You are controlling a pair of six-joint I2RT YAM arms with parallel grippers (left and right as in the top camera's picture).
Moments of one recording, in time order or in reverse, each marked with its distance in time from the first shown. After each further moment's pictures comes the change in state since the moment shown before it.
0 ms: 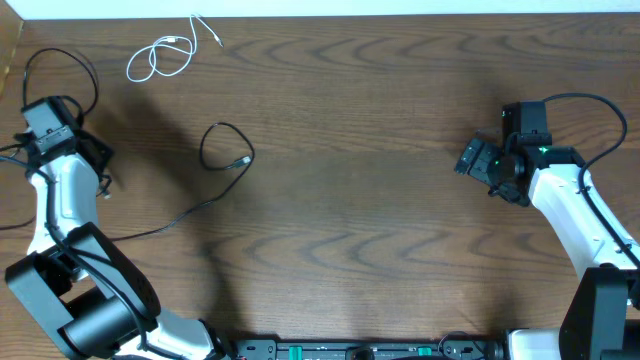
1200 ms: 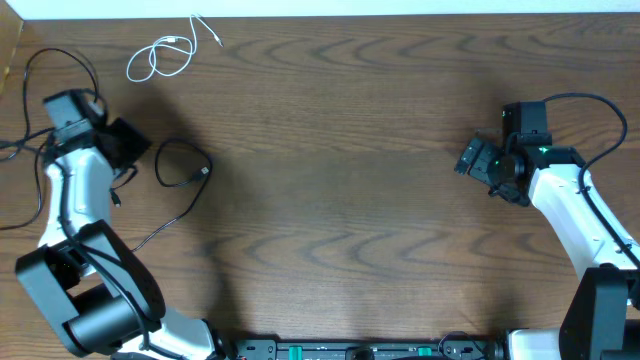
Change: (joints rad) left arm -0.099 0.000 -0.005 -0.033 0.396 0.046; right arm 0.000 0.000 0.000 0.000 0.000 0.000
